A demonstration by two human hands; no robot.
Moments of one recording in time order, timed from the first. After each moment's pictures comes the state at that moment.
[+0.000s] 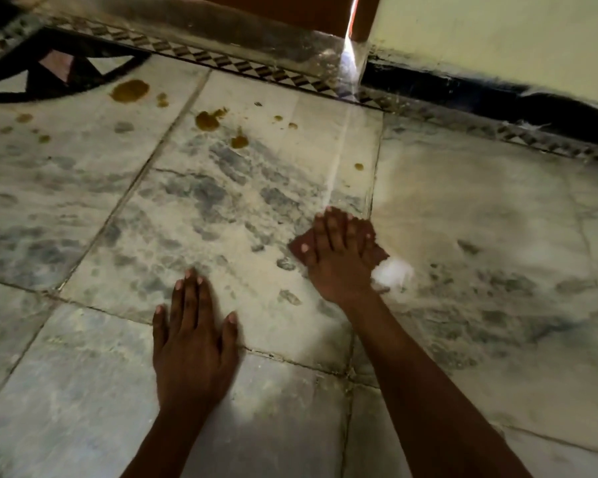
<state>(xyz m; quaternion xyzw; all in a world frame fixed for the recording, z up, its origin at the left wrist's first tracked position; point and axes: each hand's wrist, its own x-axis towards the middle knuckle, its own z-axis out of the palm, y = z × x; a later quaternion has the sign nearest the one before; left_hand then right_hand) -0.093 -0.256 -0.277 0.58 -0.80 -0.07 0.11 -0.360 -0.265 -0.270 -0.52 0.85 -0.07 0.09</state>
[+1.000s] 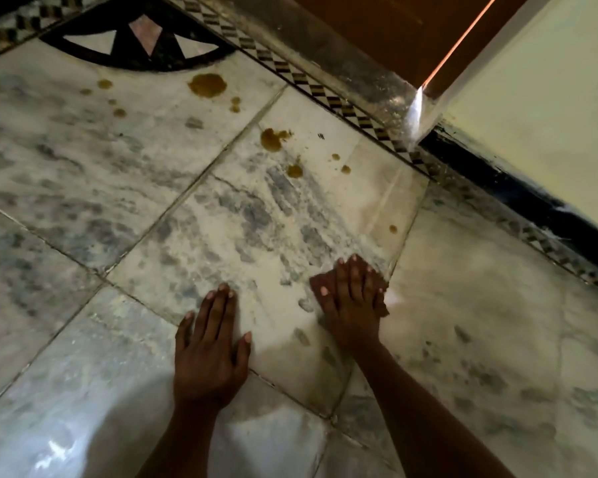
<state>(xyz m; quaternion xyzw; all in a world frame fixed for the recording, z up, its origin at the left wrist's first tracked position) -0.096 -0.265 -0.257 0.61 -0.77 -0.14 0.12 -0.379 -0.272 -0.264 -0.57 0.81 -0.01 0.10</state>
